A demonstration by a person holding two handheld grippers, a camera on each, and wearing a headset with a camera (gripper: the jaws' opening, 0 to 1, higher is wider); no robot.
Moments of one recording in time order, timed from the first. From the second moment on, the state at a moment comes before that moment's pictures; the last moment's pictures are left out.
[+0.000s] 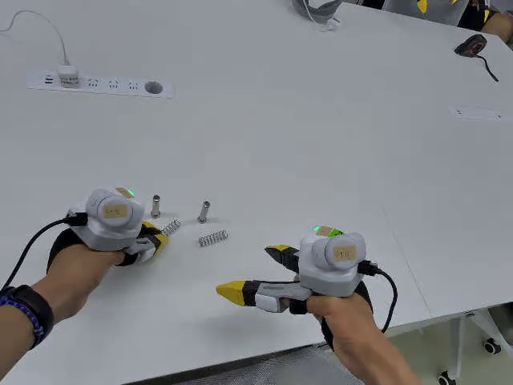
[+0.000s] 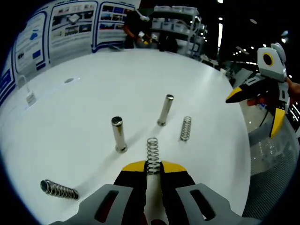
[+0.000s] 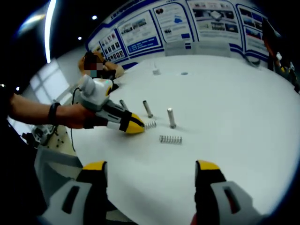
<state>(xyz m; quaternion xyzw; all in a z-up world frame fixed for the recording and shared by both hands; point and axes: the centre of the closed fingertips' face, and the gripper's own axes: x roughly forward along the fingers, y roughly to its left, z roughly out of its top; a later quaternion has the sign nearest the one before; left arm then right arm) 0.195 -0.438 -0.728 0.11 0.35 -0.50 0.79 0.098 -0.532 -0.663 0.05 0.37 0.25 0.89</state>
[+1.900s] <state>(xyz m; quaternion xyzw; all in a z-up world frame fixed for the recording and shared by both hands) 0.167 -0.374 -0.705 0.14 0.39 -0.47 0.78 0.093 -0.504 -0.659 0.06 0.37 0.27 0.89</state>
